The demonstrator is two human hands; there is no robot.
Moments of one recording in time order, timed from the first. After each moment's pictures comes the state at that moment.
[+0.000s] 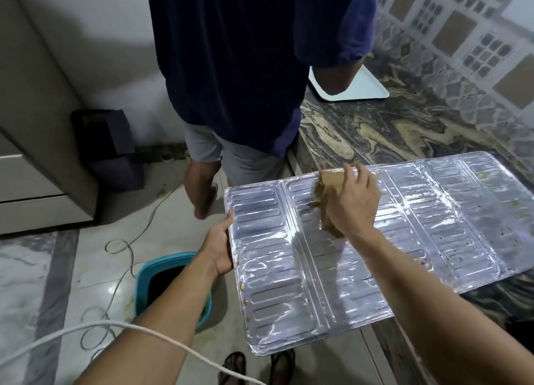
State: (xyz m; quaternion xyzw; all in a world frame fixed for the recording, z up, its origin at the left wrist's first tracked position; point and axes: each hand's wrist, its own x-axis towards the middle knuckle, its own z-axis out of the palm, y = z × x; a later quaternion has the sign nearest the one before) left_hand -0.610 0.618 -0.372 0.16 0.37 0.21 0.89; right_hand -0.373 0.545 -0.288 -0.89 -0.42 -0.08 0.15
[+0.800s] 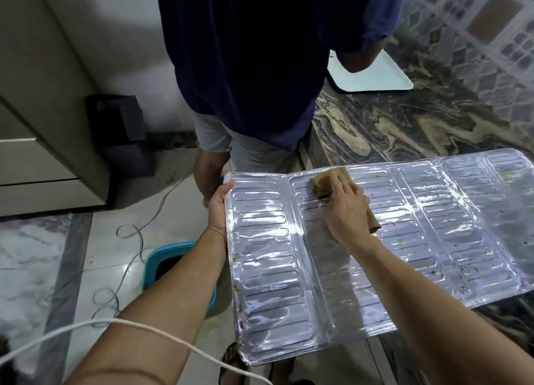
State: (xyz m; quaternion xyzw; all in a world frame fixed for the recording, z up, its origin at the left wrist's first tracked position) left_hand -0.594 0.656 -0.364 0.18 0.29 0.33 0.88; right_hand -0.374 0.555 -0.327 -0.86 -0.50 0.02 0.12
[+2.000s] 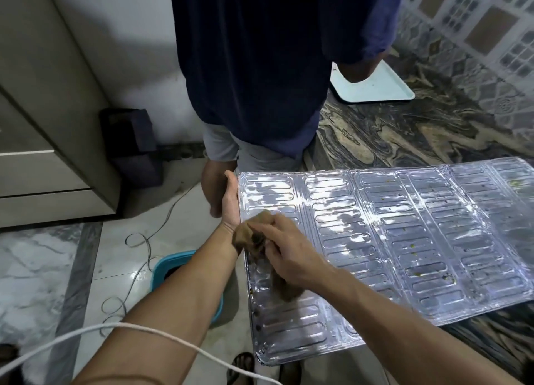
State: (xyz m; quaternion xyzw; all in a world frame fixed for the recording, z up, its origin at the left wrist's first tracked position) left_hand -0.583 0.656 -0.343 0.17 0.24 0.32 0.90; right_hand -0.494 0.527 -0.296 -0.63 -0.72 0.19 0.24
